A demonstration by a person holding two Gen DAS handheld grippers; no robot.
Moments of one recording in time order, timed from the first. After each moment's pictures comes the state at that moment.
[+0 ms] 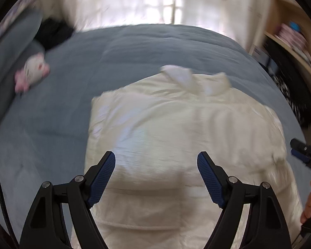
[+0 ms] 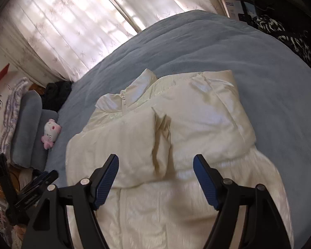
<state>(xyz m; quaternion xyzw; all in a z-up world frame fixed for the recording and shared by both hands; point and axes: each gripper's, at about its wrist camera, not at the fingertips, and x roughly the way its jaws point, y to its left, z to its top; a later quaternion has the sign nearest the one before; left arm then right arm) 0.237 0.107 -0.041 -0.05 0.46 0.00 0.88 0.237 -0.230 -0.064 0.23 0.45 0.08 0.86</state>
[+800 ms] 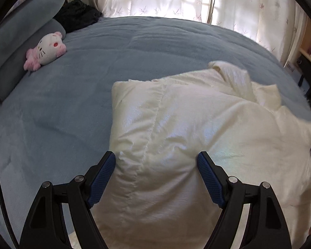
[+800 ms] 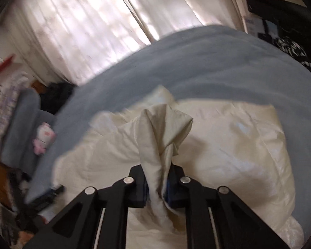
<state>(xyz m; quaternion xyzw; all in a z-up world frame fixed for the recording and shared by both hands) 0.308 0.138 -0.129 -0.07 0.46 0.09 0.88 0.324 -0.192 -0.102 0.17 0.42 0.07 0.89</state>
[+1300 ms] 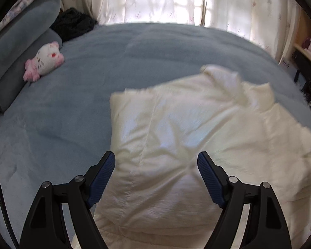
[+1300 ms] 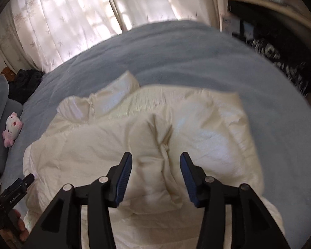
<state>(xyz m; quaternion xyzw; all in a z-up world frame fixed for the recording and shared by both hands) 0.295 0.130 -0.096 -0.06 0.44 0.07 0.90 0.293 -0.186 -0.077 0.11 0.43 -0.03 0.90</state>
